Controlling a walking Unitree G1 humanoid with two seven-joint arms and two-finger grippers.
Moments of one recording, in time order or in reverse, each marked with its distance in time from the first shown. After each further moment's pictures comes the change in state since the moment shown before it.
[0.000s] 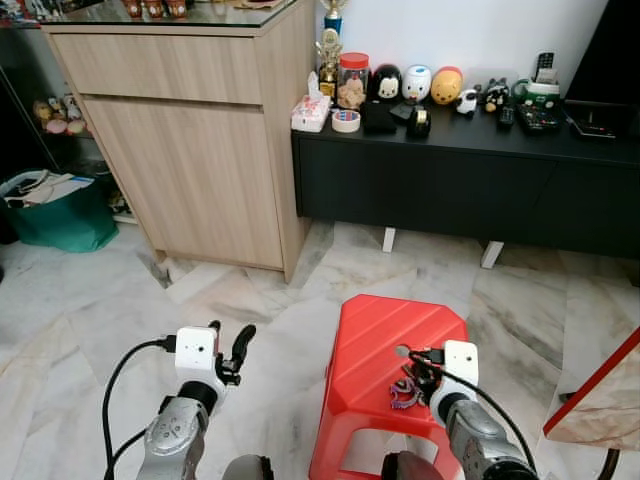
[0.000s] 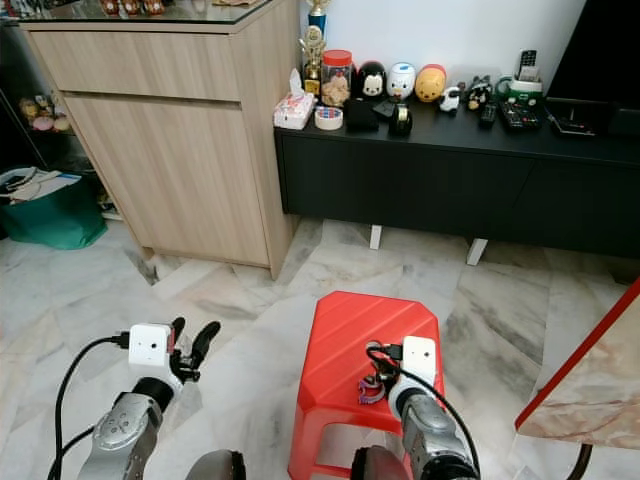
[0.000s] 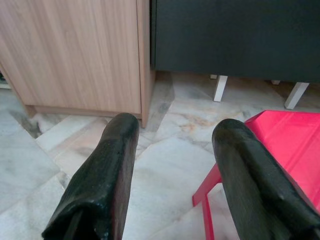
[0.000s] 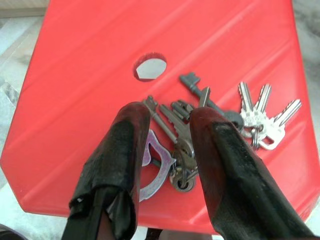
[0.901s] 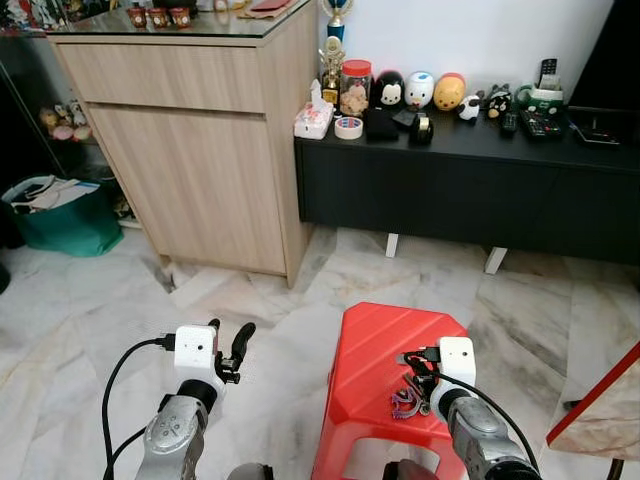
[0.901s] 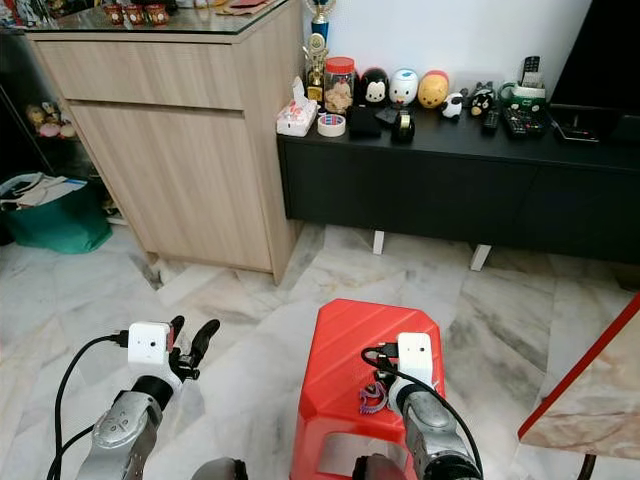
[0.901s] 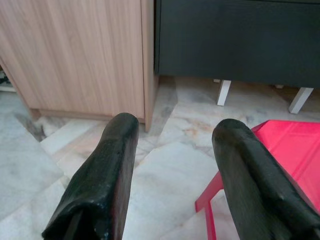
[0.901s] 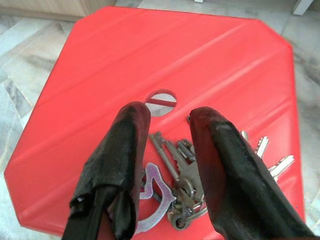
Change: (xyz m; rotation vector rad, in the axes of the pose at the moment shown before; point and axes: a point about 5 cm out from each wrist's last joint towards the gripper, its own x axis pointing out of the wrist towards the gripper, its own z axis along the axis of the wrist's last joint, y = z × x) left arm 0.001 0.001 0.002 -0.002 -0.008 0.001; right arm 0.000 0.000 0.009 -0.137 -0.066 0.036
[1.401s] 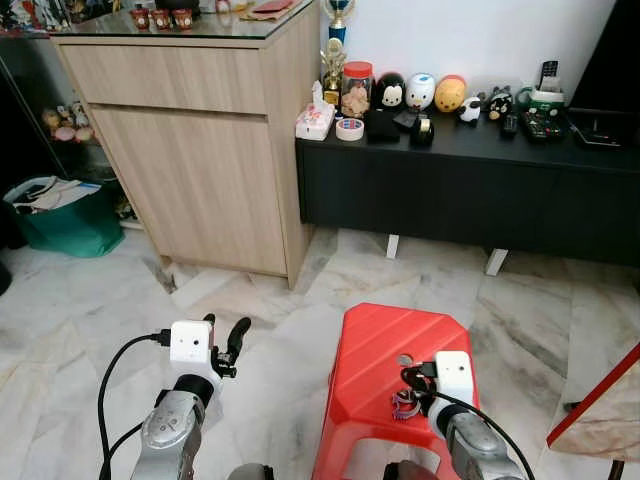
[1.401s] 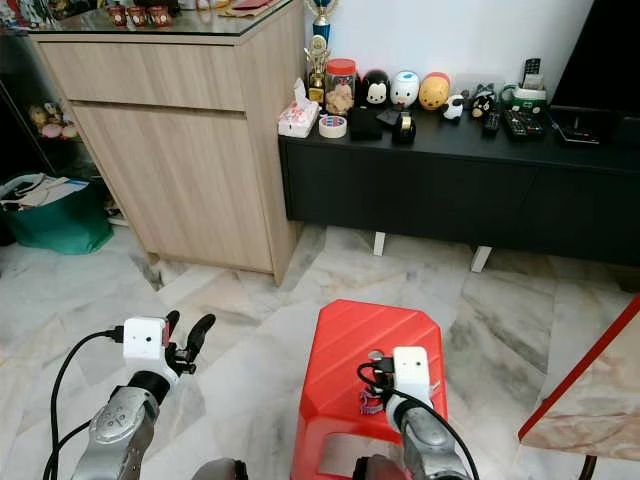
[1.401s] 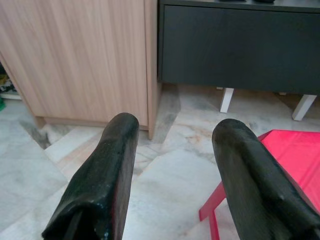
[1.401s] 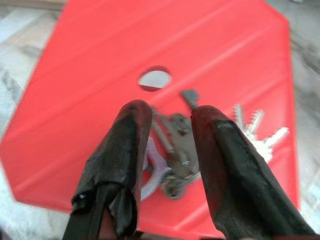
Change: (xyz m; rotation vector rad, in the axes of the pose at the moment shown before) left arm 0.003 0.004 0.005 0.006 -0.017 0.009; right arm -0.006 -0.007 -0.016 0.019 0.036 -0.033
